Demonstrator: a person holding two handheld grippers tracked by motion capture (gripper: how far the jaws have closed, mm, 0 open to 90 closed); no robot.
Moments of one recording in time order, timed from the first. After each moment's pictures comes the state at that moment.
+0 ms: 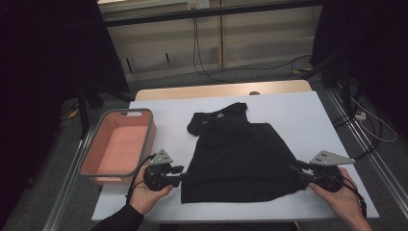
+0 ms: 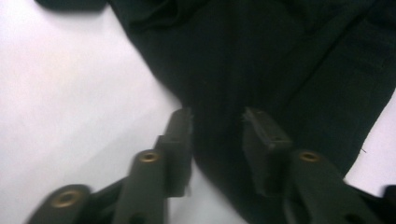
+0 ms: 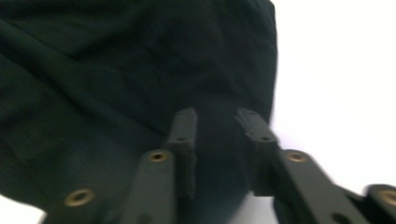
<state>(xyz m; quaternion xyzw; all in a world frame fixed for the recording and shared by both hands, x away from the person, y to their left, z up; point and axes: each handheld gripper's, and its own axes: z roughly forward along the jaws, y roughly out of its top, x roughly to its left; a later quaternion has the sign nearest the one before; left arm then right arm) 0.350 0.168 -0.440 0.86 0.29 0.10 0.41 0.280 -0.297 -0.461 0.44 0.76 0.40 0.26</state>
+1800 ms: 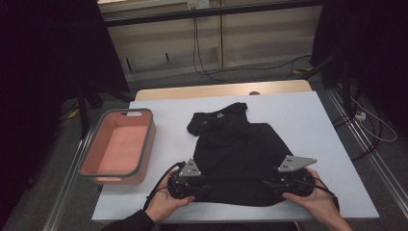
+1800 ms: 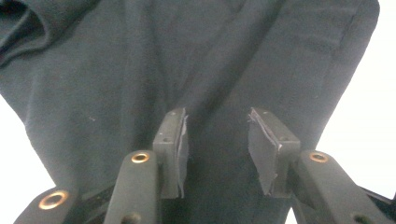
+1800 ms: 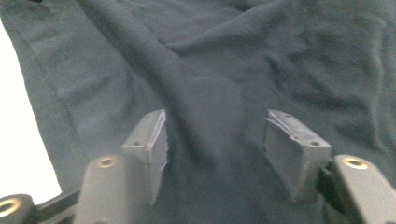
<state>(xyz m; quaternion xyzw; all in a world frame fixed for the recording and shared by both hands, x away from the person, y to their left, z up) 0.337 0.110 -0.461 0.90 0.19 0.08 0.38 0.291 -0.232 -0.462 0.35 0.84 0.37 0.19</state>
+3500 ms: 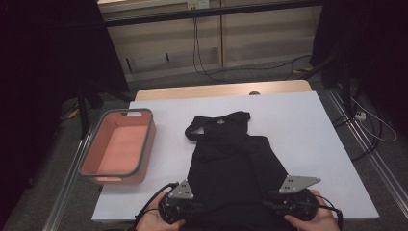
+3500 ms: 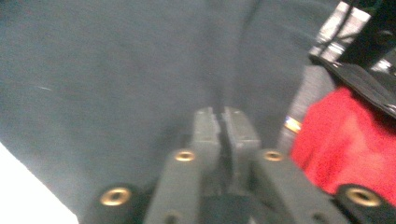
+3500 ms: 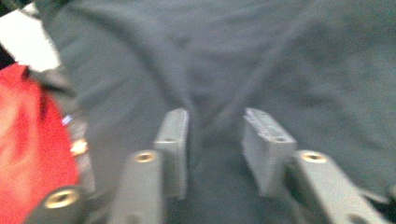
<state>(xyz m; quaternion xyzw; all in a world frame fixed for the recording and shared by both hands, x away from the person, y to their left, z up) 0.285 0.136 -0.456 0.91 0.19 0.02 0.37 0.239 -0.220 -0.459 0.35 0.85 0.37 0.13</state>
